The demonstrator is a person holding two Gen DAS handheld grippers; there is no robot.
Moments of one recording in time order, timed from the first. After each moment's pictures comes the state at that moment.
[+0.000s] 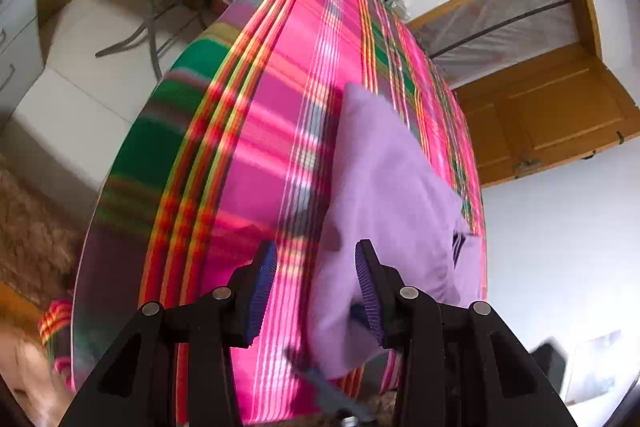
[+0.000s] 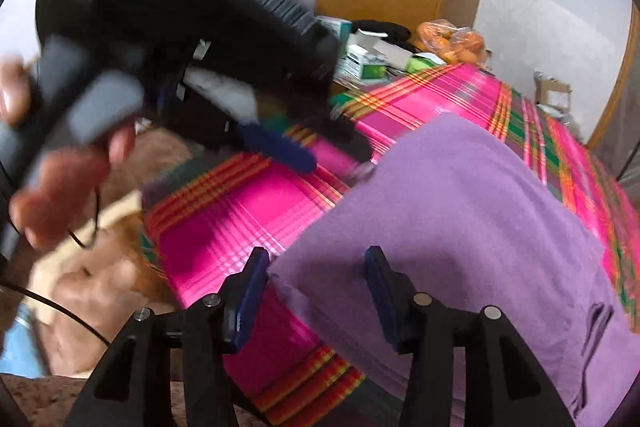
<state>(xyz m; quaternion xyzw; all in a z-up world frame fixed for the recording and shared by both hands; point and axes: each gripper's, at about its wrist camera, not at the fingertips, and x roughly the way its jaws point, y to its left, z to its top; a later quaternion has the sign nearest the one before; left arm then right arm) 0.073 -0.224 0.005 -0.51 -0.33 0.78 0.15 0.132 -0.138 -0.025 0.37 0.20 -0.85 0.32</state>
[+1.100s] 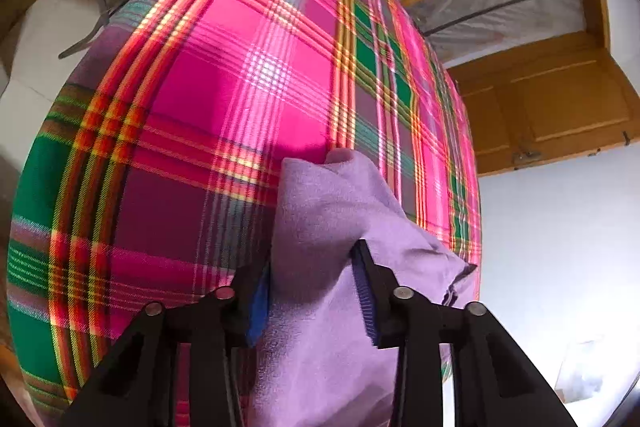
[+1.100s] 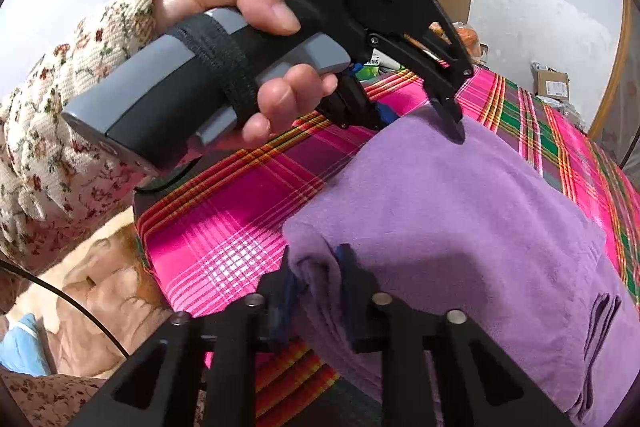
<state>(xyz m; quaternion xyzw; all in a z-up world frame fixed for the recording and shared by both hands) -0.040 -0.187 -0.007 -0.55 -0.34 0.74 0.17 0.121 -0.110 -0.021 0.37 0.16 -0.85 0.33</state>
